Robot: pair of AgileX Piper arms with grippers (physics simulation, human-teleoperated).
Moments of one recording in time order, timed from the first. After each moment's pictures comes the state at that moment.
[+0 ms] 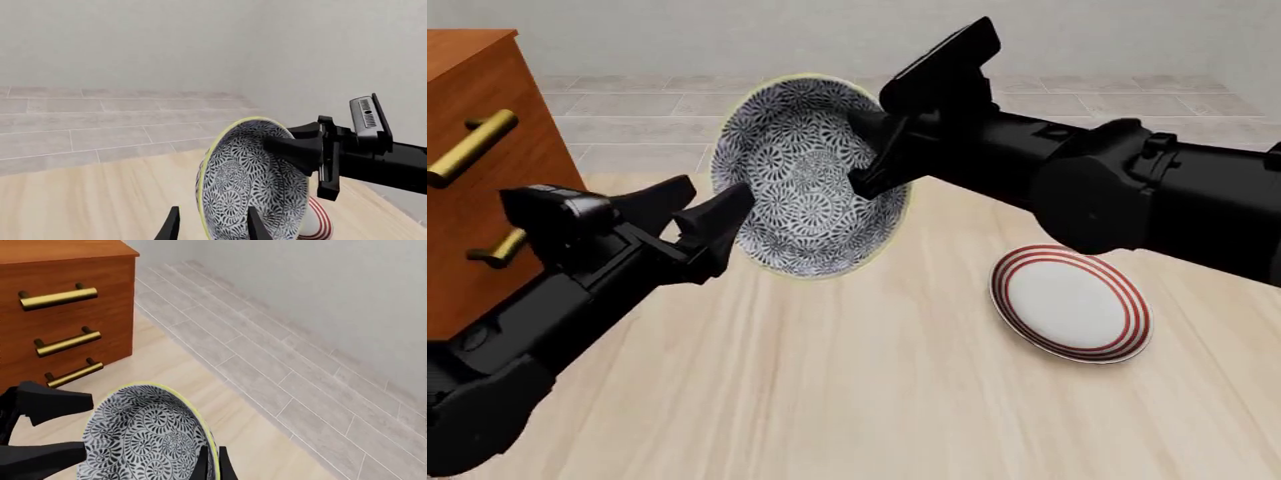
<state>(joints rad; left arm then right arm) -0.54 1.12 -0.41 -0.69 -0.25 0.67 1.45 -1.08 -0.08 -0.24</state>
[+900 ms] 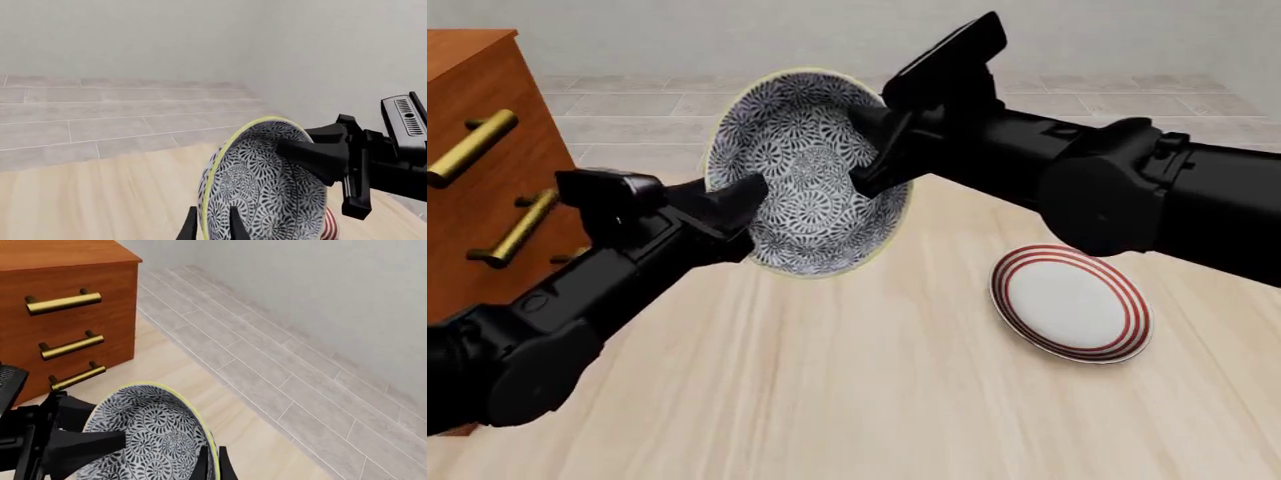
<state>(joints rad) -0.54 1.27 -0.51 -0.69 -0.25 0.68 1.43 -1.07 -0.09 -0.24</state>
